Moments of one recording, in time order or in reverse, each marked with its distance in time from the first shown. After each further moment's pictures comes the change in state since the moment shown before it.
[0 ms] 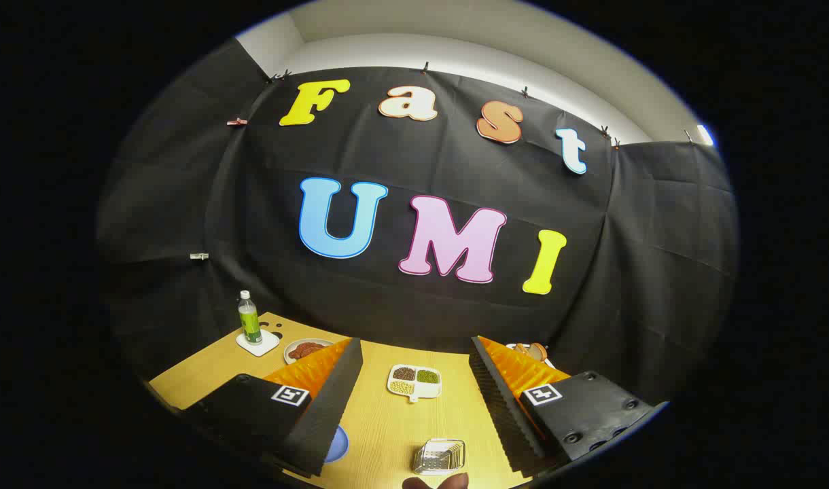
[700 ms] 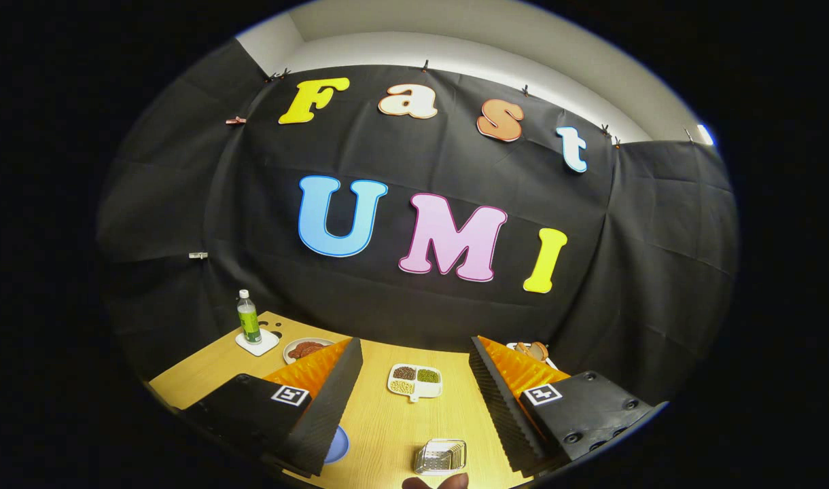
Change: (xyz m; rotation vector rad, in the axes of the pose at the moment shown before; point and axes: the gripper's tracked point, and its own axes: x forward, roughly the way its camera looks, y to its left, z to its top) arm 0.006 0.000 -0.005 0.002 0.005 0.004
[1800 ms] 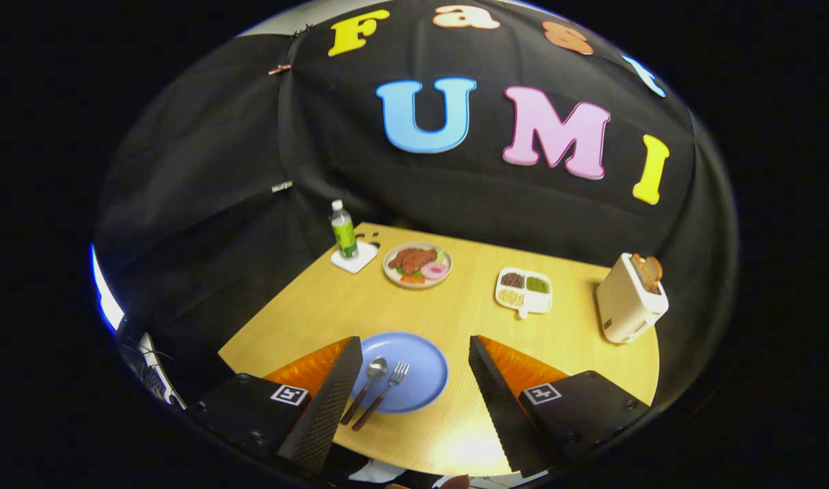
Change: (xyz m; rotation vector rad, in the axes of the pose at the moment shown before) arm -0.030 0.131 -0.141 0.066 0.546 0.437
